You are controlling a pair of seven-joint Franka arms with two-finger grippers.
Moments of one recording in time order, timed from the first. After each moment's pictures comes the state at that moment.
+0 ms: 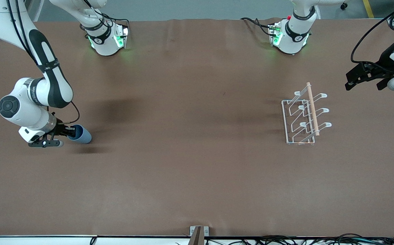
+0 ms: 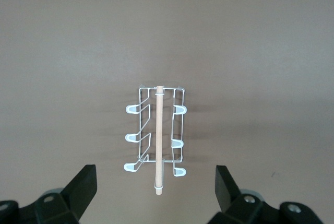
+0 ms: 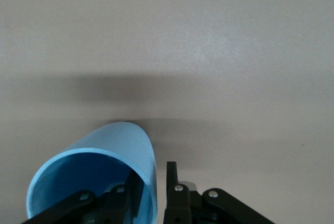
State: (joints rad) left arm -0.06 -0.05 -0.03 -1.60 -0.01 1.60 -0.08; right arm -0.08 0.35 -0.05 -2.12 -0.02 2.44 -0.14
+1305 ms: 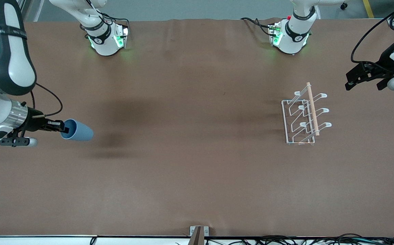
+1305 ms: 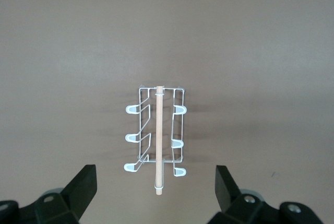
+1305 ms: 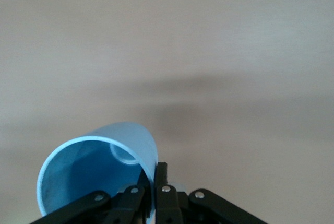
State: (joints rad) left arm -0.06 -0.05 -0.03 -1.60 -0.01 1.60 -0.08; right arm -0.05 0.19 -0.02 -1.83 0.38 1.94 -0.13
